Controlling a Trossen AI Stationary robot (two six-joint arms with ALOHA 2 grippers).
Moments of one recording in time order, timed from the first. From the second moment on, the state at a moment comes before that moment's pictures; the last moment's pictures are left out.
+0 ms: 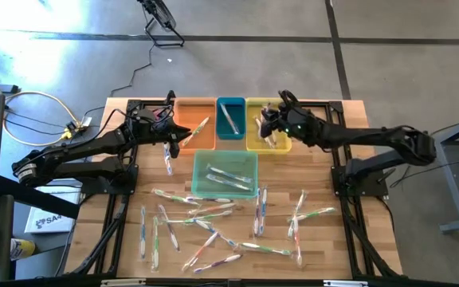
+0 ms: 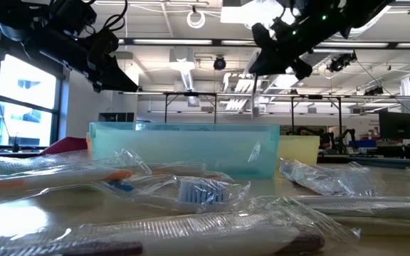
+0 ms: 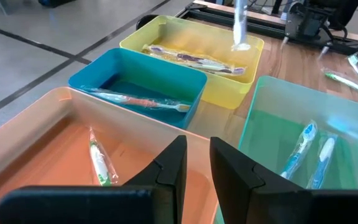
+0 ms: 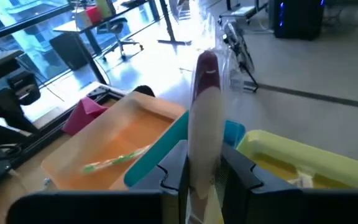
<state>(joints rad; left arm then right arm) 0.56 0.84 0.44 0.05 0.17 0.00 -0.32 1.26 0.77 0.17 0.43 0.45</state>
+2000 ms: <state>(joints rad) 0.56 0.84 0.44 0.05 0.17 0.00 -0.70 1.82 1.14 -0.19 -0.12 0.57</state>
